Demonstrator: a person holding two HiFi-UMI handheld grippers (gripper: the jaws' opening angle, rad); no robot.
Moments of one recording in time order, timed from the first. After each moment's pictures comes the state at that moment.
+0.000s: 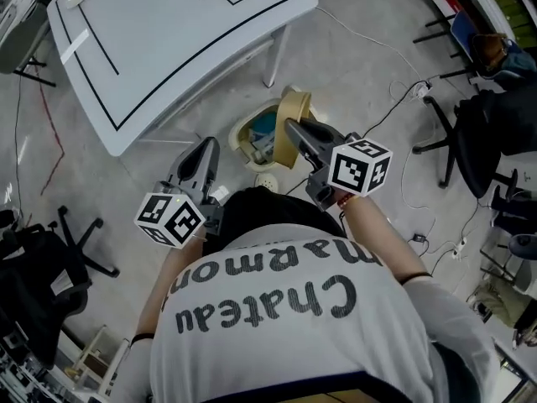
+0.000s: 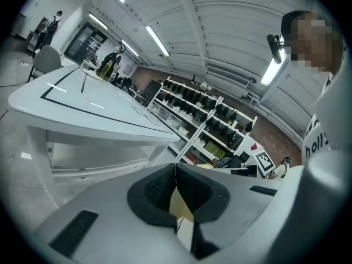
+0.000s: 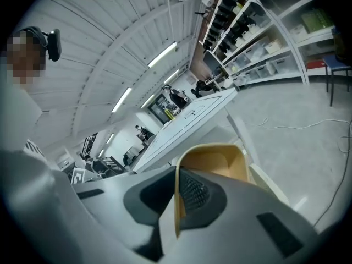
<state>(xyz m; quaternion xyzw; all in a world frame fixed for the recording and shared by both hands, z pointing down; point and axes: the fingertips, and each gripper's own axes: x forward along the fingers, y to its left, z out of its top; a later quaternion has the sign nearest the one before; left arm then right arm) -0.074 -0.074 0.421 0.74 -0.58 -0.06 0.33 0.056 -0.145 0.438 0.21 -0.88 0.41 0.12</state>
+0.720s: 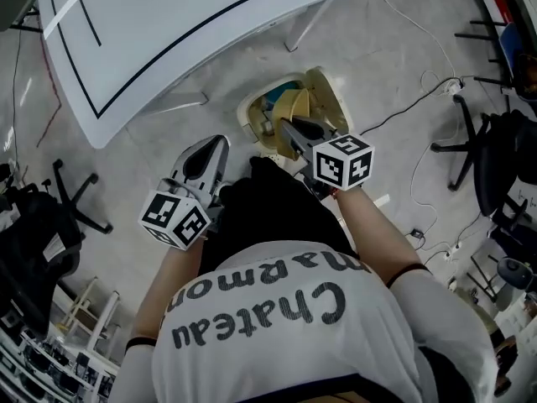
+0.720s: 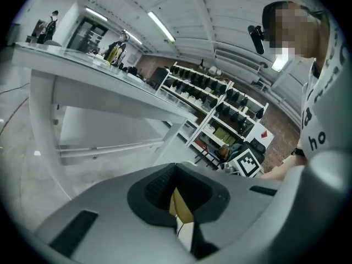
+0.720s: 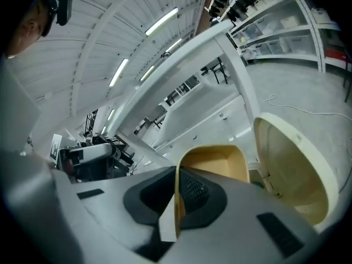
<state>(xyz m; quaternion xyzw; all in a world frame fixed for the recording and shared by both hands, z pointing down) -0.081 -0.078 0.512 0.72 -0.59 0.00 0.37 0.016 -0.138 0.597 0.14 -0.87 0.41 0.25</state>
